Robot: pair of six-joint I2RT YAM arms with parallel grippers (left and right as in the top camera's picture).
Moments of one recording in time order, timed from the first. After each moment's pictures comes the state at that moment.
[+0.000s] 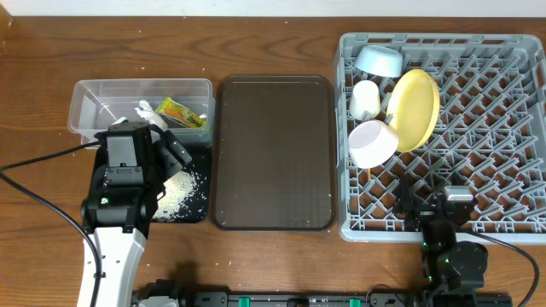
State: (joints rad) left arm 0.02 1.03 0.87 -0.74 -0.11 -0.62; right arm 0.02 0.01 0.01 -0.07 0.00 0.04
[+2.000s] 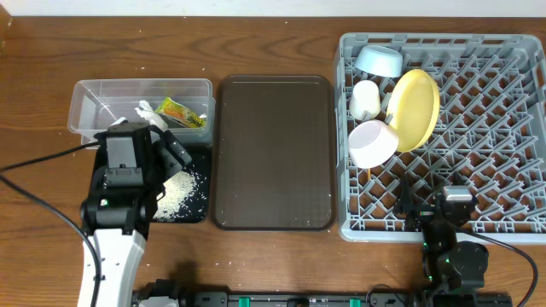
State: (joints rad) left arm 0.02 1.01 0.87 -0.74 -0.11 -0.62; right arm 0.02 0.01 0.01 -0.07 0.00 0.01
